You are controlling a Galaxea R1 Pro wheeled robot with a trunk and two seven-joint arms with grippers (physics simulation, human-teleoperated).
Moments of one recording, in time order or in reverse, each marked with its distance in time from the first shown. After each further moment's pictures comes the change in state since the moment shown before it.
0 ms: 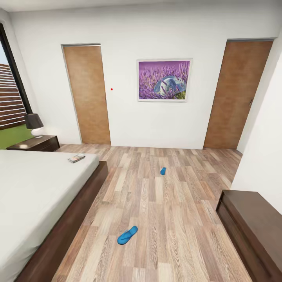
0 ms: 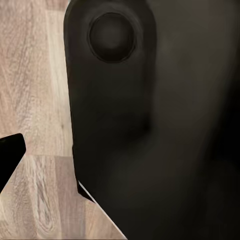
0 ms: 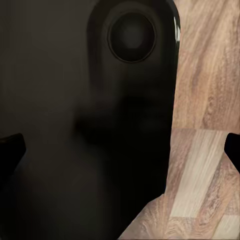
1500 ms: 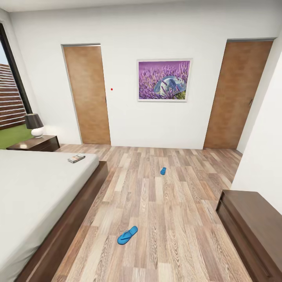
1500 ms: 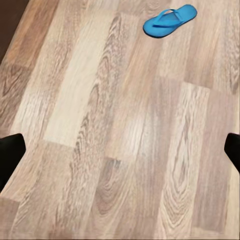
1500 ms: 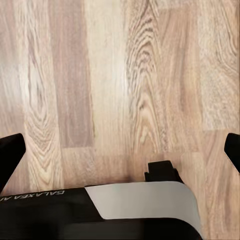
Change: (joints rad) left arm 0.056 0.009 0.055 -0.860 0.130 0.089 0.017; right arm -0.059 -0.042 0.262 -0.427 -0.438 0.020 -0.042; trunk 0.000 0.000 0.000
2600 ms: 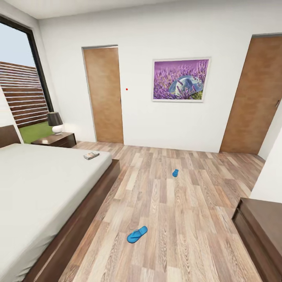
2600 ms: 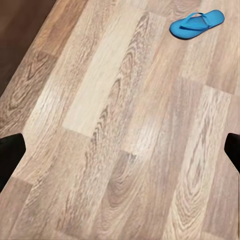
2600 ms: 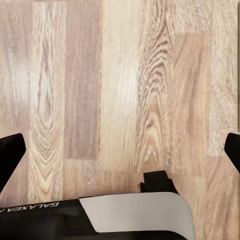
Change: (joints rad) left arm 0.000 -0.002 -0.004 0.085 0.002 -0.107 -0.002; right arm -0.013 -0.006 -0.002 0.024 0.001 -0.047 0.001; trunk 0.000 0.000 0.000
